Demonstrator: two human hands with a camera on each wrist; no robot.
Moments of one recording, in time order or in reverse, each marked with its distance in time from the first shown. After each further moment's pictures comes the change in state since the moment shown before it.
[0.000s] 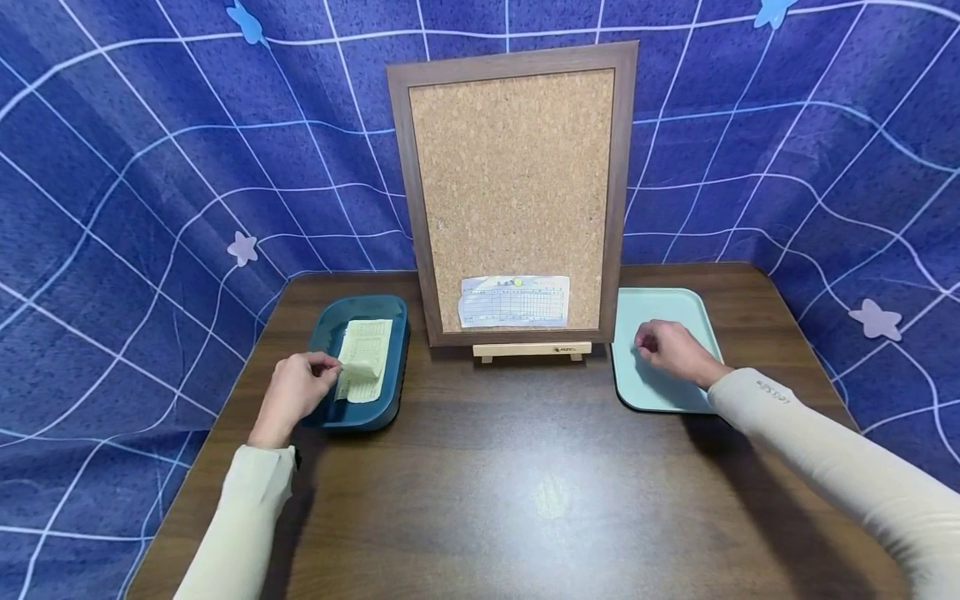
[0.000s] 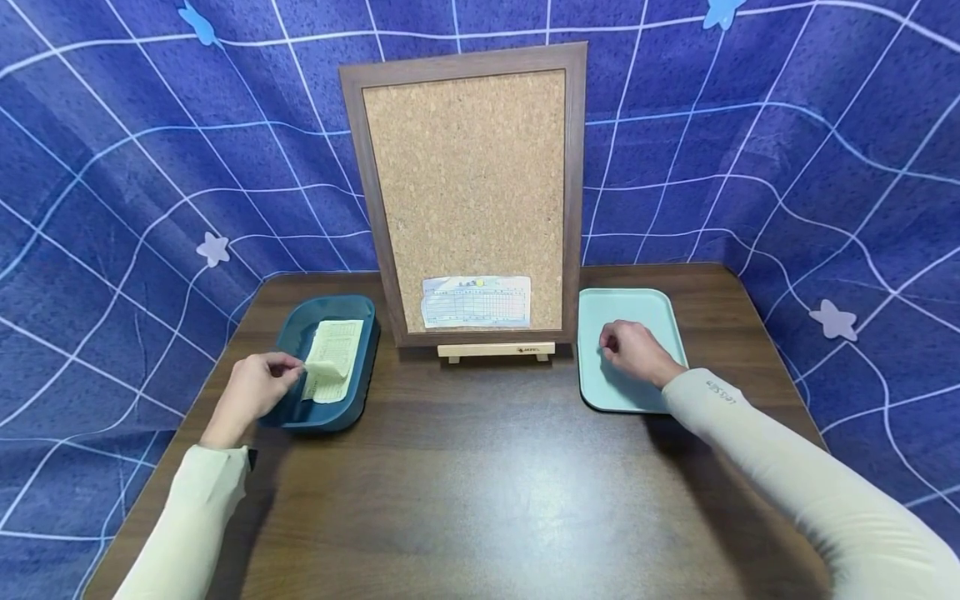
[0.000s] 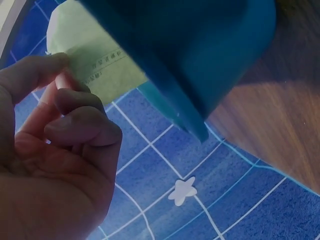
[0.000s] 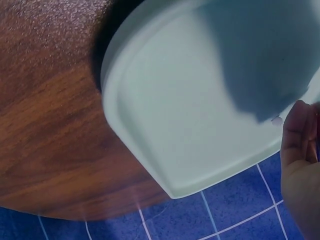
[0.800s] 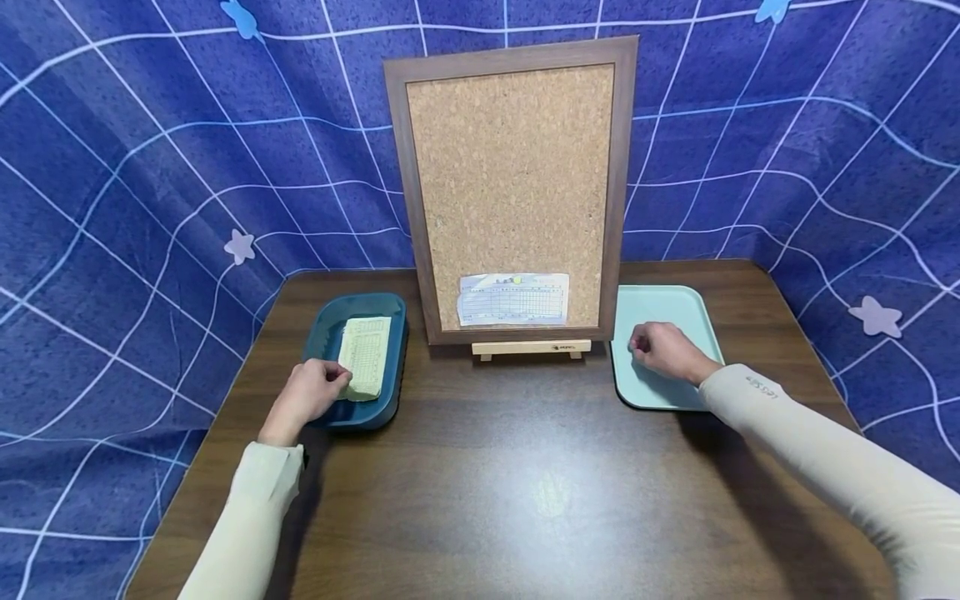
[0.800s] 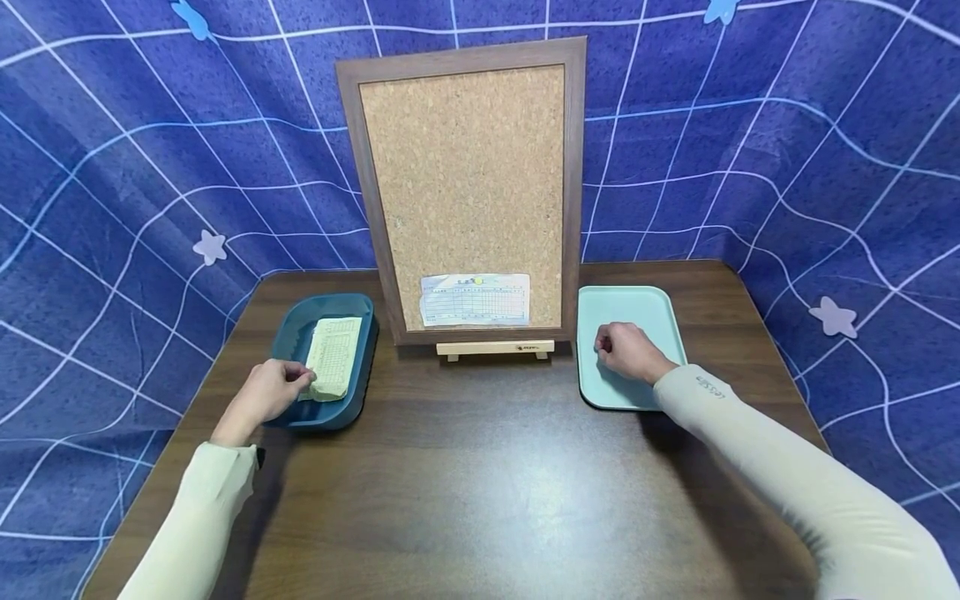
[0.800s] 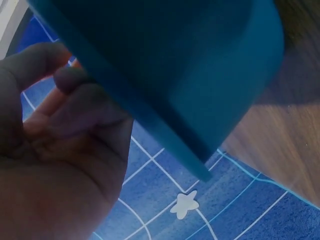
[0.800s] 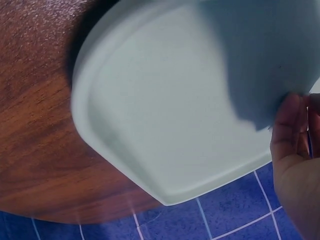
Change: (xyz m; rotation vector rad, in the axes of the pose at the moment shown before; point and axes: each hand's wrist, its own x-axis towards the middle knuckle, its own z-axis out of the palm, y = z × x) left_hand 0.006 0.008 0.008 0.026 -0.311 -0.142; right_hand 0.004 -0.002 0.009 -0.042 -0.025 0.011
